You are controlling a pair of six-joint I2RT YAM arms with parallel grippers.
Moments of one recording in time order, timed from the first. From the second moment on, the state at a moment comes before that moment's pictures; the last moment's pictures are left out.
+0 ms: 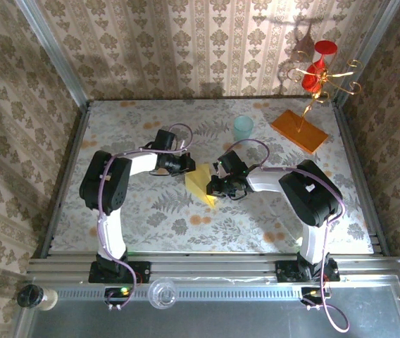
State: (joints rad) left arm -0.42 1.98 1.14 -0.17 0.61 -0.49; right arm 0.60 1.89 0.99 -0.11 -0.42 0.71
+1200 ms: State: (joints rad) left arm -0.48 2.02 1.28 -0.41 0.44 -0.47; right arm 0.63 2.01 1.21 -0.23 -0.44 0.72
